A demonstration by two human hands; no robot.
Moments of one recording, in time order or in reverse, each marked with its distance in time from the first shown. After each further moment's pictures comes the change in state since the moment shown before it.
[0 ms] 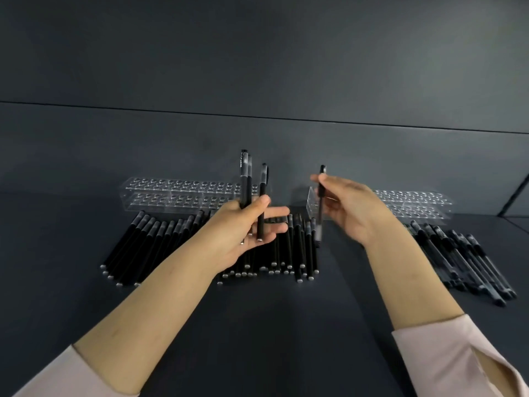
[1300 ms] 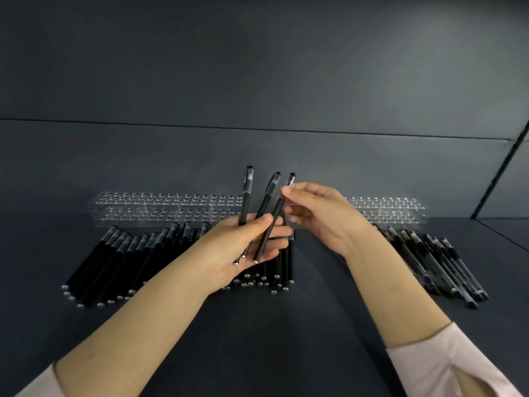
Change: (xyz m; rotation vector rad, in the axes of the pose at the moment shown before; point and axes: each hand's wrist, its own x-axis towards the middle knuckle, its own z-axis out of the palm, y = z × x) left_hand -0.003 -0.008 0.033 0.015 -0.069 -0.034; right_hand -0.008 -0.002 -0.004 -0.065 -0.166 -0.063
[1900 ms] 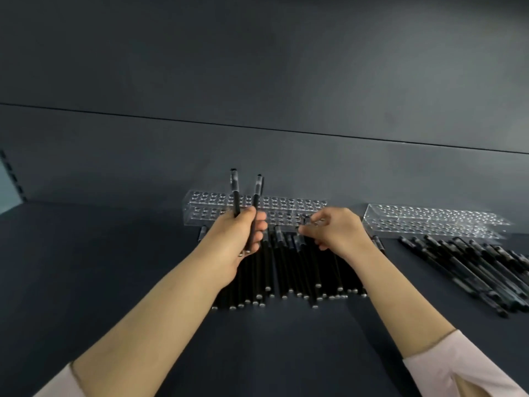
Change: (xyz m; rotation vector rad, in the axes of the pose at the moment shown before) left_hand -0.010 0.026 -0.160 -0.005 0.316 0.029; right_hand 0.039 0.056 0.130 -0.794 0.274 0.050
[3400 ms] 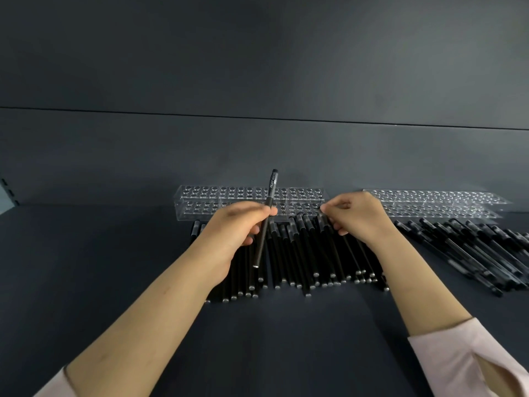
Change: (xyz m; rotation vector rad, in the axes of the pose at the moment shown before) left_hand -0.003 -0.005 0.001 0.264 -0.135 0.125; right_hand 0.012 0.029 -0.034 0.006 0.071 -0.067
